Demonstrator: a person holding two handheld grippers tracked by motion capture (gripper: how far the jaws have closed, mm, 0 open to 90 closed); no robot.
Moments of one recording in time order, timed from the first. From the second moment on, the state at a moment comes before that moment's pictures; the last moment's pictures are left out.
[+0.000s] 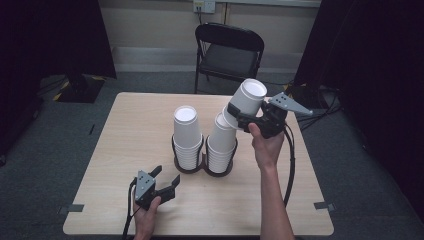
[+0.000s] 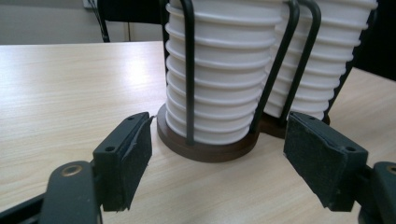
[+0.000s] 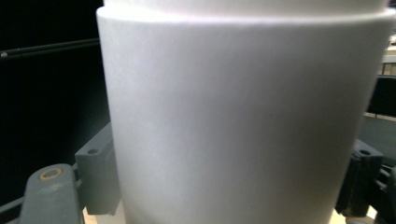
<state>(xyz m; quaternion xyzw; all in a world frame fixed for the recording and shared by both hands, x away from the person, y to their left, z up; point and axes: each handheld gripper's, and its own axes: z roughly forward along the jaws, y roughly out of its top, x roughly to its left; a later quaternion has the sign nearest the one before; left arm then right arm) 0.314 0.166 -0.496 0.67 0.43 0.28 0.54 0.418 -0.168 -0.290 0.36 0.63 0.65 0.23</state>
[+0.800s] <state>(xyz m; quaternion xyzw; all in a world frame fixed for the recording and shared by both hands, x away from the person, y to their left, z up) 0.311 0.158 -0.491 0.67 0.40 0.23 0.59 0.376 -0.215 -0.326 0.42 0.60 0.64 0.23</state>
